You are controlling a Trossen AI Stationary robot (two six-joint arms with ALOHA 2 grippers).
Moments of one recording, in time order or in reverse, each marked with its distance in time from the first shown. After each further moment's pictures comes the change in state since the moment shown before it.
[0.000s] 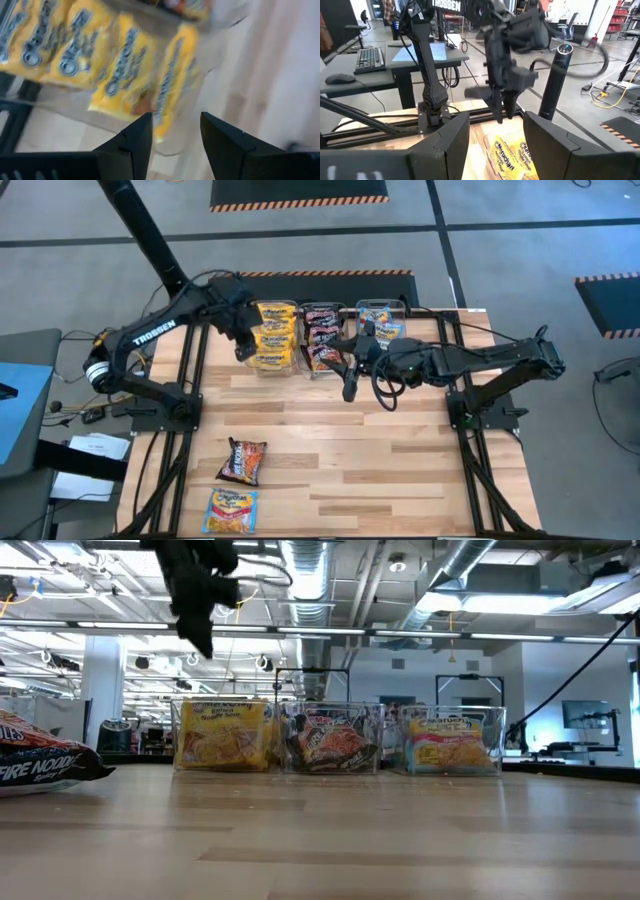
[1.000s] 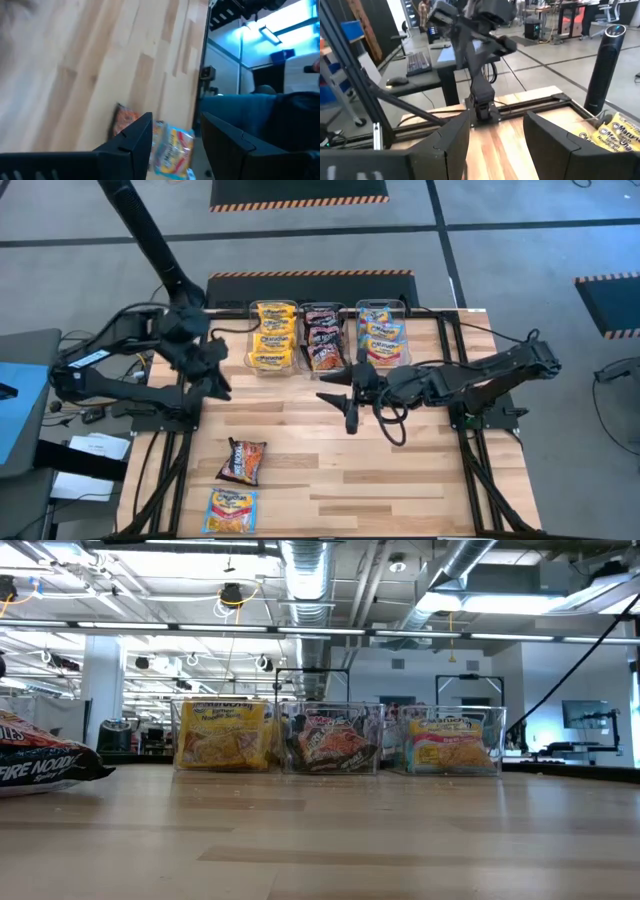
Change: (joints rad) left arm -0.475 -0.342 0.128 -0.189 0.313 -0.653; right arm 0.151 0.043 0.000 0.034 -0.011 0.156
